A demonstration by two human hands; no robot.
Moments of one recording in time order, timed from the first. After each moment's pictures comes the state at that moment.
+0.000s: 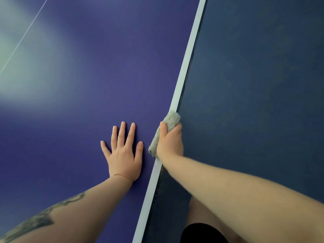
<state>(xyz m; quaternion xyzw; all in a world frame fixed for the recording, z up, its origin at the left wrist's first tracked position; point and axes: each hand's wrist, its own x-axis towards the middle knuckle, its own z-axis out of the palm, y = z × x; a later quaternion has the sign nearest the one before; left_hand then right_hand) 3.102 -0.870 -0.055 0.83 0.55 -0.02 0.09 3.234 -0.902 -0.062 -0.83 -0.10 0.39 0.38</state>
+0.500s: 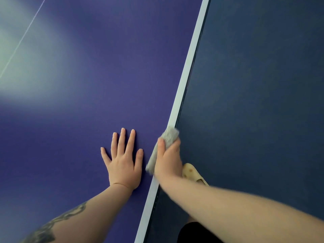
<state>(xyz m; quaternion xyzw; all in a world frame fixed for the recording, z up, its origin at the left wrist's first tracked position) 3.101 -0.869 -0.054 0.83 0.55 -0.03 0.09 3.216 -0.920 -0.055 -0.82 -0.10 0.42 0.38</state>
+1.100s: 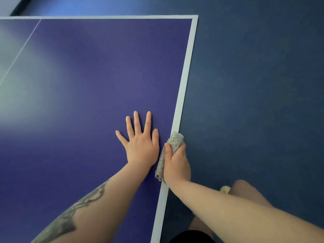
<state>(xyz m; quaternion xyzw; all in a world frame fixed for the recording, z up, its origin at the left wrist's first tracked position) 3.247 -0.765 -0.050 0.85 0.52 -0.05 0.09 3.294 -0.862 -0.056 -0.83 -0.12 0.38 0.38</state>
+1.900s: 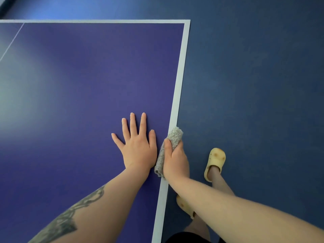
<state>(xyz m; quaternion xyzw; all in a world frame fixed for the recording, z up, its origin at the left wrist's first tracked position) 3.272 -0.748 -0.055 0.85 0.52 0.00 0.09 3.325 -0.836 -0.051 -0.82 -0.11 0.38 0.40</state>
